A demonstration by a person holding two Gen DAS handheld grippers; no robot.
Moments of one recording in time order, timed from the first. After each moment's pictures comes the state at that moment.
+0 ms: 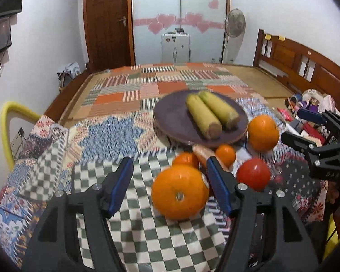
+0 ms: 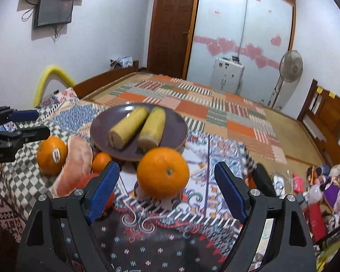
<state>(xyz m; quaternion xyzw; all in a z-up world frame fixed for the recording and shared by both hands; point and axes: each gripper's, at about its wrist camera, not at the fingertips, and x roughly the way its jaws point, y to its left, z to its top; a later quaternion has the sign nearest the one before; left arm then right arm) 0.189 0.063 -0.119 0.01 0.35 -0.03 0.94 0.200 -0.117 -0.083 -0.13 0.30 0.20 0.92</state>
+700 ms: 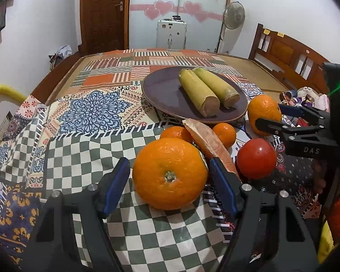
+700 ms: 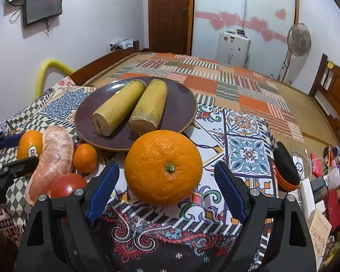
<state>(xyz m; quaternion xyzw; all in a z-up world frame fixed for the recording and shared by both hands) 0.199 0.061 -0.153 -0.03 0.38 -0.05 0.92 0.235 -0.110 -0.112 -0.10 0.37 0.21 0.90</state>
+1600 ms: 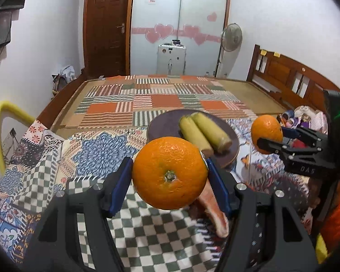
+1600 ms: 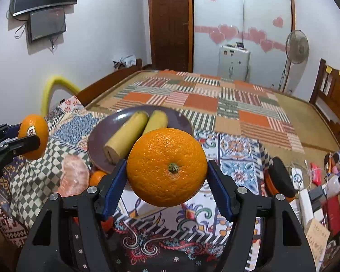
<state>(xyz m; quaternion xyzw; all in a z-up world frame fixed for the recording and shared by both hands) 0.206 0.071 -0.087 -0.03 0.31 -0.05 0.95 0.227 -0.118 -0.065 -0.08 0.32 0.23 0.92</state>
